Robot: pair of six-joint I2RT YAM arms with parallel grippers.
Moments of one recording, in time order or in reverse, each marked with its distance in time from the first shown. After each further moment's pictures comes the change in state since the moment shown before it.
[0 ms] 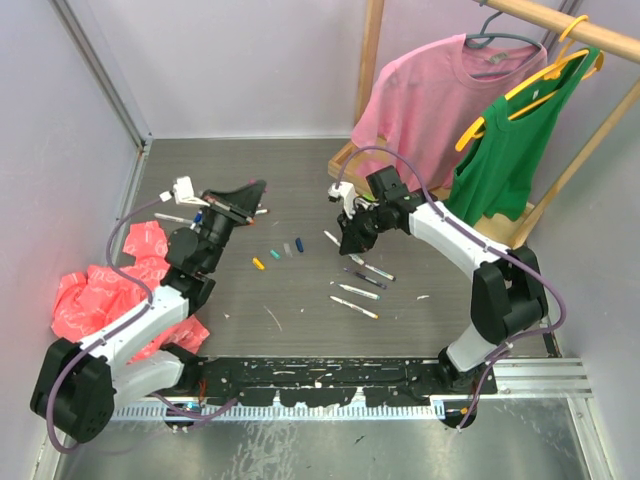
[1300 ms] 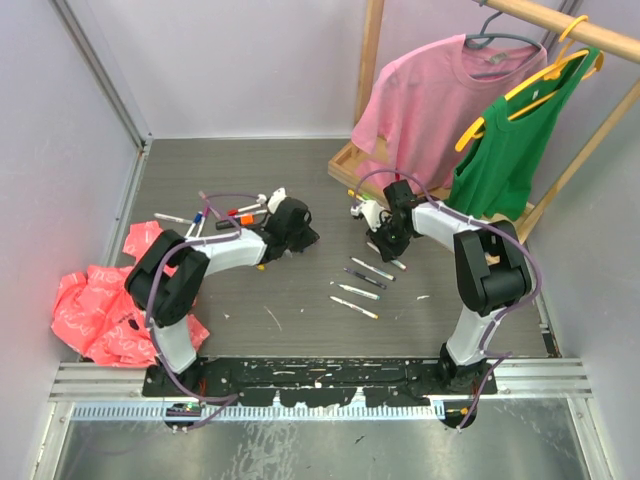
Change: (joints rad) left arm -0.207 0.737 0.471 -0.817 -0.093 -0.124; right arm -0.154 0.178 -0.101 0.024 0.462 -0.199
